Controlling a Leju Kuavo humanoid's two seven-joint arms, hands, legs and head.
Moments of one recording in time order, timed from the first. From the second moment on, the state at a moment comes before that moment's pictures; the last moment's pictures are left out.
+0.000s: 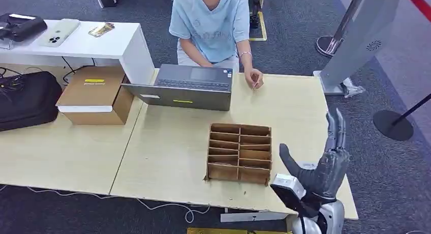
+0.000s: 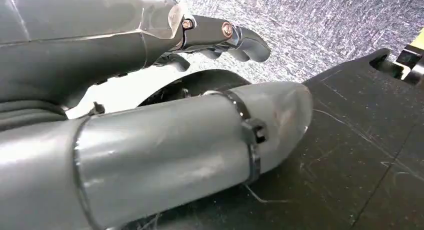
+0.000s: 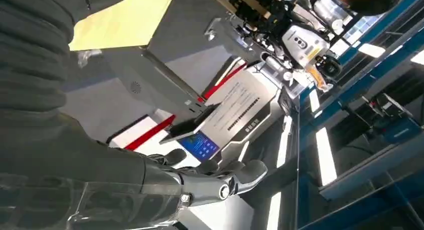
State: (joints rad) left arm -0.07 -0.21 0.31 -0.21 -1.37 0.08 0.02; right arm 0.12 0.05 0.14 -1.74 0.96 -0.63 -0.32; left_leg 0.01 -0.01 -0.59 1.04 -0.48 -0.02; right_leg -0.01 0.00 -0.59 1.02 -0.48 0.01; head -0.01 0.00
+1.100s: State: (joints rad) left arm -0.07 -0.22 0.26 -0.21 -1.42 0.04 0.00; right arm -0.51 0.03 0.27 -1.24 1.19 -0.45 -0.12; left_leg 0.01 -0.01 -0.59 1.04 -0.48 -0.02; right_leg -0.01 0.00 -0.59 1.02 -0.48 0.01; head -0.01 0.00
